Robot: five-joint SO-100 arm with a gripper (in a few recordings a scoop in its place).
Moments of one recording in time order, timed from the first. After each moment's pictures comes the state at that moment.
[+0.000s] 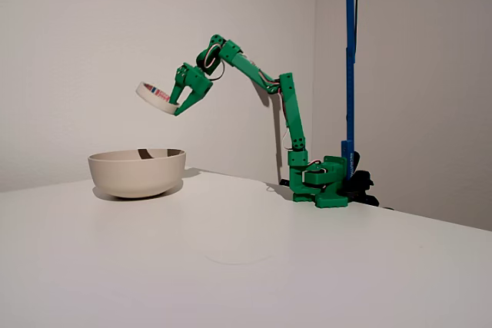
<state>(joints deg) 53.3 83.4 44.2 85.0 4.4</state>
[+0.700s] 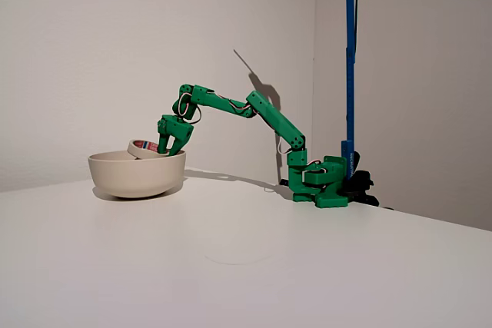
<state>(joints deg) 58.8 52.3 32.0 78.0 4.7</state>
